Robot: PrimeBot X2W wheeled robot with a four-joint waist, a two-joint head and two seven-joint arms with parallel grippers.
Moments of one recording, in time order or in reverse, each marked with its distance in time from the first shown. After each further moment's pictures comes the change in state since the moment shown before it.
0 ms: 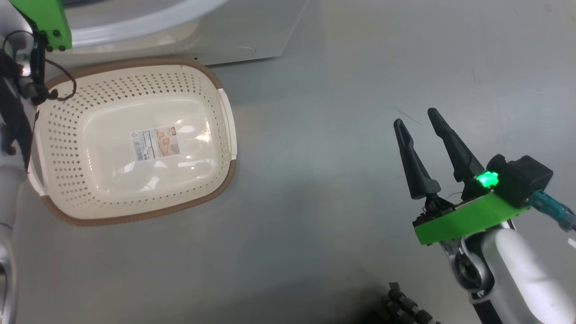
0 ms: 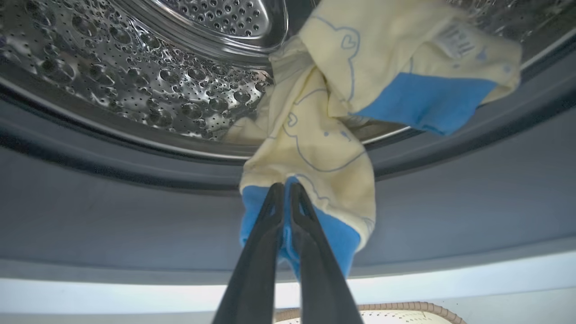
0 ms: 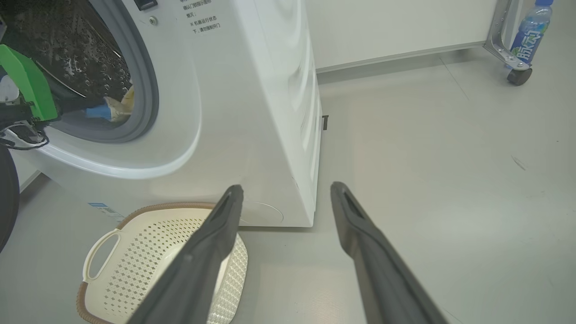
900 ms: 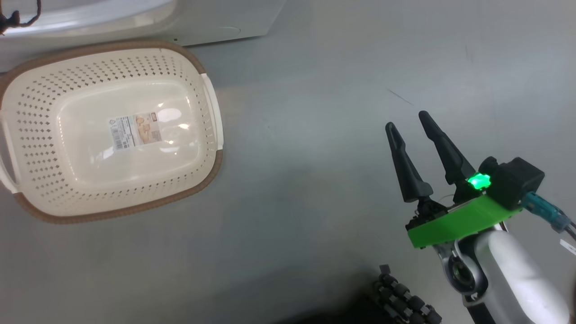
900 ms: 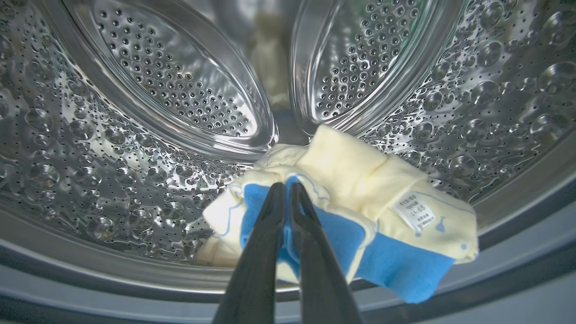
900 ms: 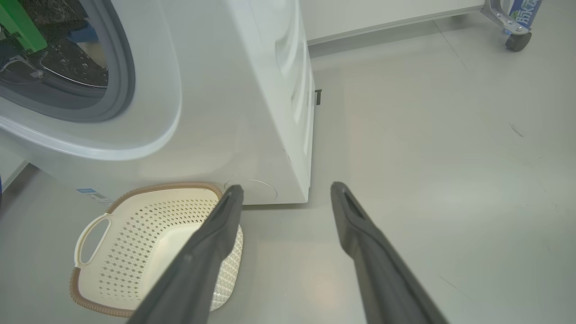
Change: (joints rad) left arm -0.193 -0.003 0.003 0.053 -0.008 -0.044 -0.259; right arm 0.002 0.010 0.020 -0.001 0.010 0.000 0.000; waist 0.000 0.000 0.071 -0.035
